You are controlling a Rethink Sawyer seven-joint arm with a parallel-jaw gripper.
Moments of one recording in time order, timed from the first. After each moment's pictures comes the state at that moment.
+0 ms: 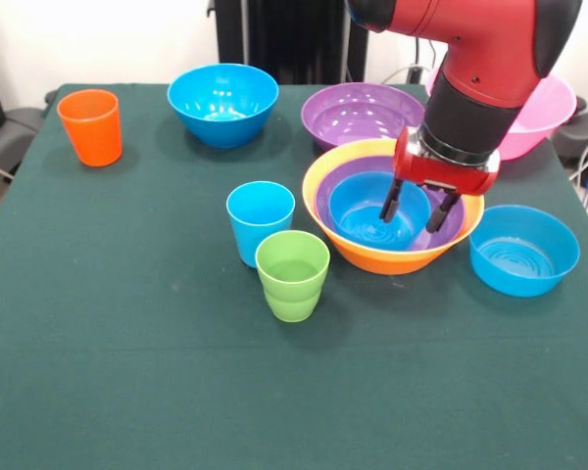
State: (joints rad) arm 0.15 -0.31 -0.23 1.33 0.03 0.61 1.90
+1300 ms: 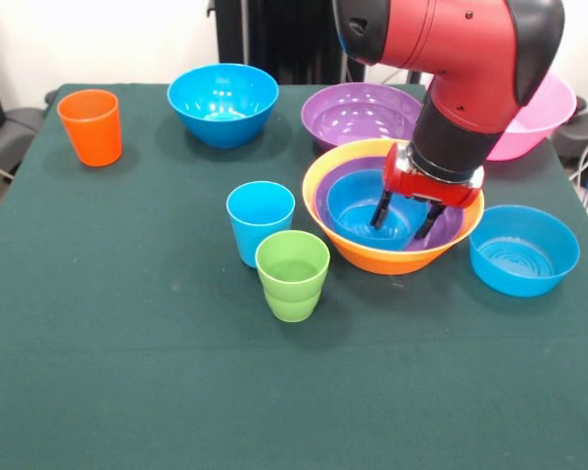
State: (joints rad) arm 0.15 -0.25 -0.23 1.32 0.03 0.61 1.90
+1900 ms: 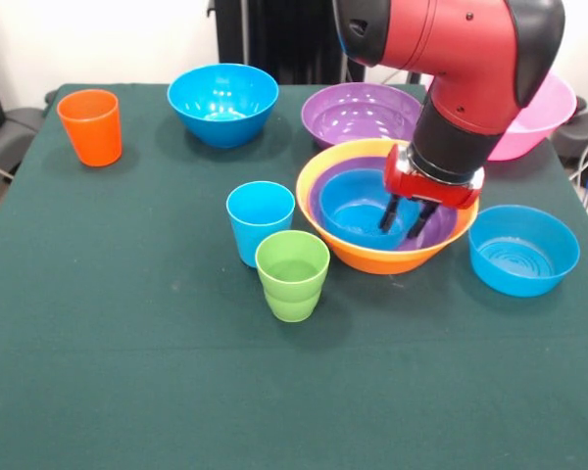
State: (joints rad) arm 0.15 -0.24 -0.23 1.31 0.03 0.61 1.90
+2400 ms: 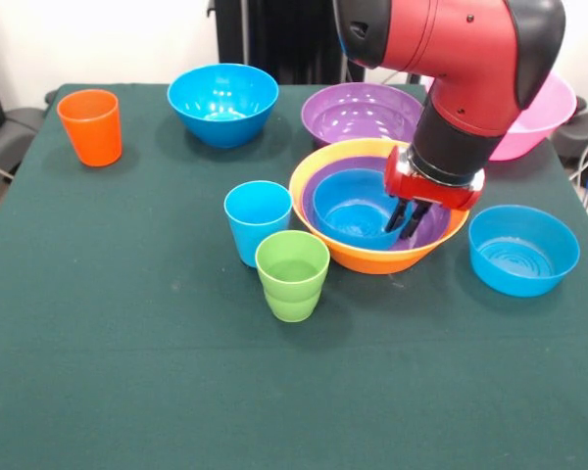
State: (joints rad) arm 0.15 -0.24 -0.23 1.31 0.03 0.61 1.90
